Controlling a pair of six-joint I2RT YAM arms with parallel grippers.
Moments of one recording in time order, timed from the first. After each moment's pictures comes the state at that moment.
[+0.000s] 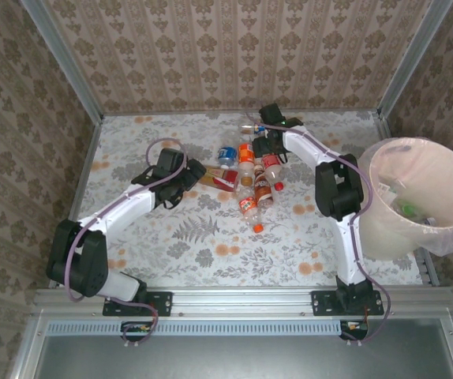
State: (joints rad) left arm -0.47 1.43 0.93 -0.37 0.00 -1.10; right arm 0.33 2.29 1.96 -0.77 0.17 0.16
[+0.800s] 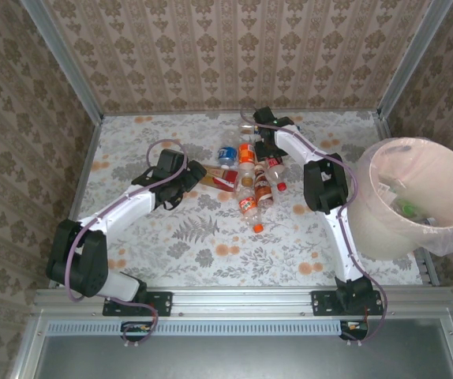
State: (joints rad) left arm -0.47 1.44 0.93 -0.36 0.01 -1.08; right arm 0.33 2.50 2.20 -0.93 0.22 0.13
